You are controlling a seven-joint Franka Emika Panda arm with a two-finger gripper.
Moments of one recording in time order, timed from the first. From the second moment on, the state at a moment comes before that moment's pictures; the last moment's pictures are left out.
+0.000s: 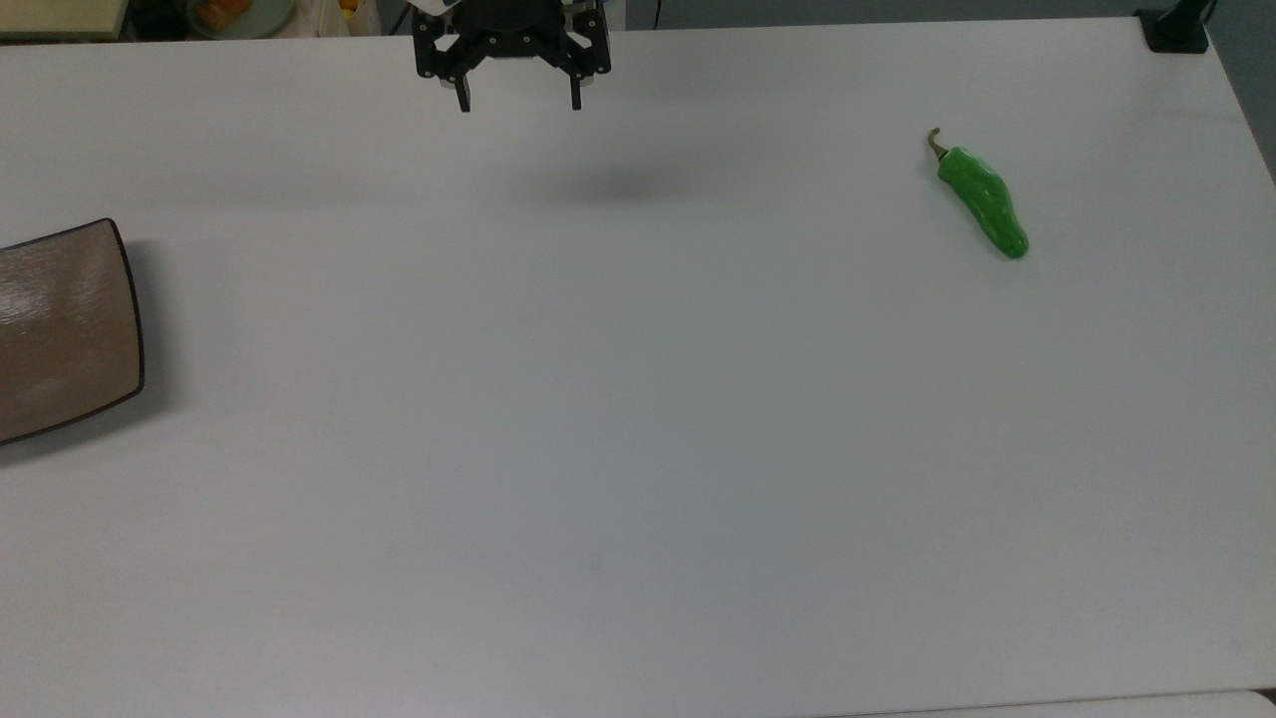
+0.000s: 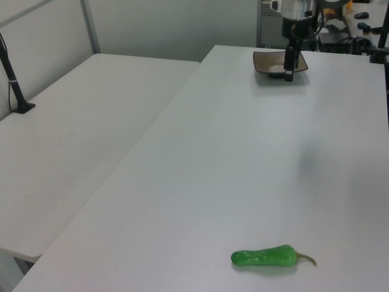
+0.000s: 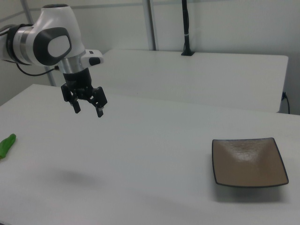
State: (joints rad) arm 0.03 -0.02 0.05 -1.85 -0.01 1.85 -0.04
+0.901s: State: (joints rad) arm 0.04 0.01 0.05 -1.85 -0.01 1.85 -0.04
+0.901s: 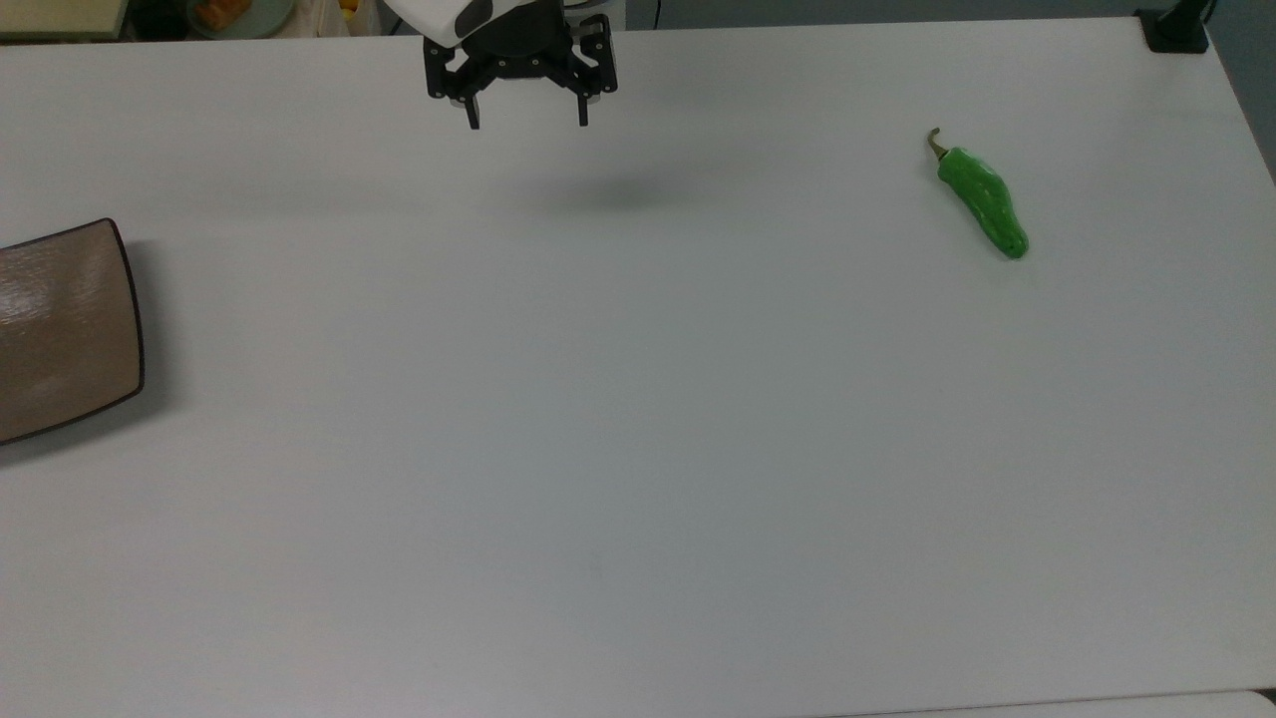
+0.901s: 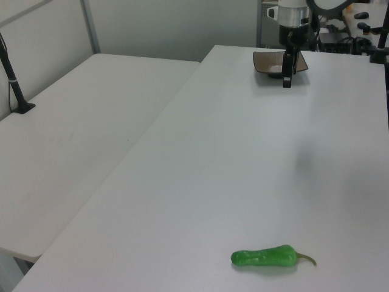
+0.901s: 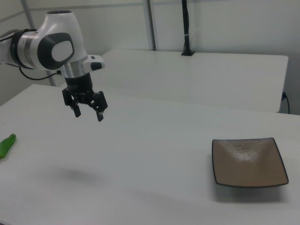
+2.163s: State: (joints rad) arm 0.25 0.26 0.35 -1.86 0.10 2.21 0.08
